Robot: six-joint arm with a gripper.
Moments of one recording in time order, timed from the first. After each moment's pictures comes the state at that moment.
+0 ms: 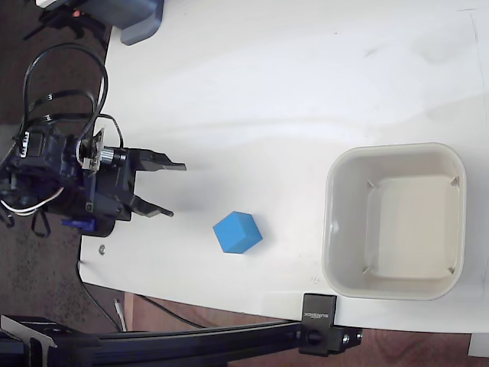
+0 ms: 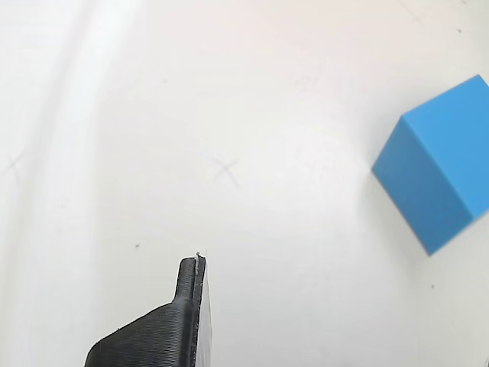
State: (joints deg) arm -4.0 173.6 172.7 44.8 5.4 3.3
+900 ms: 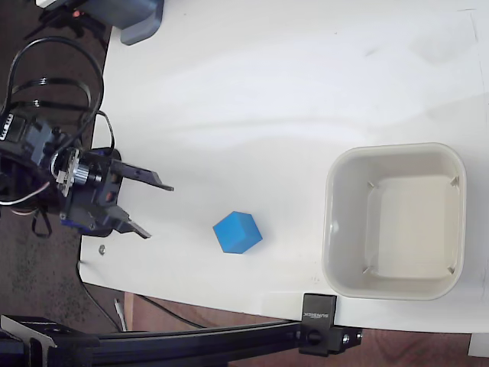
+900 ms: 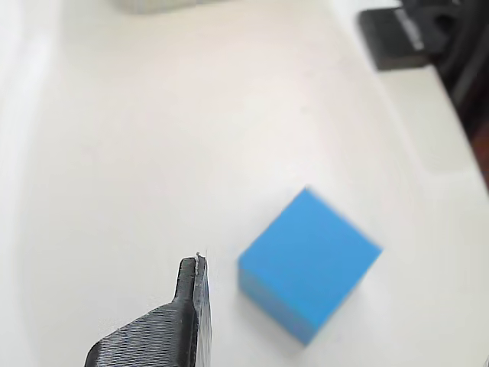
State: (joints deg) arm -8.3 151.4 153.1 42.5 24.3 20.6
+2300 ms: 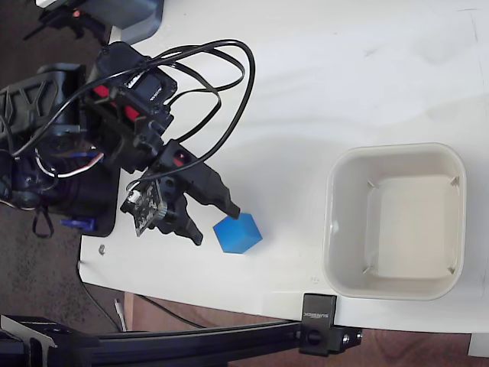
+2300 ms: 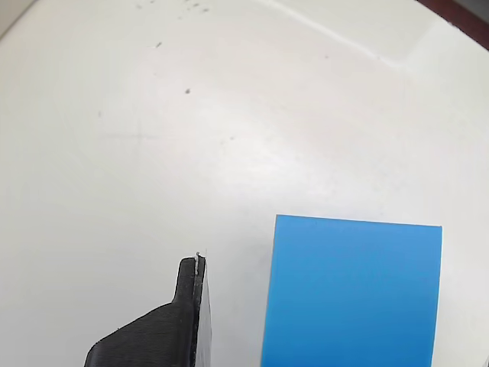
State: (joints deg) arm -12.7 99.1 121.7 47.2 39.0 61.9
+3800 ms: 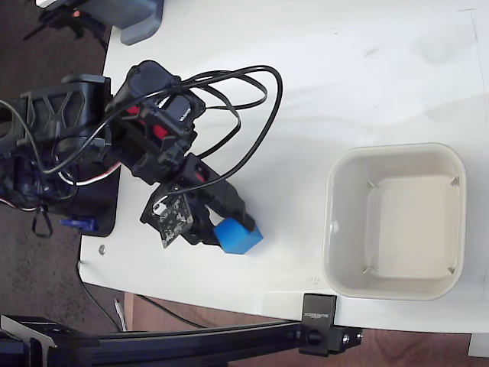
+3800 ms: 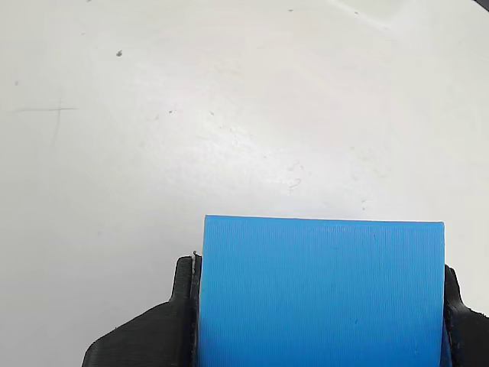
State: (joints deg) arm -10.2 91.8 121.7 42.6 37.7 59.3
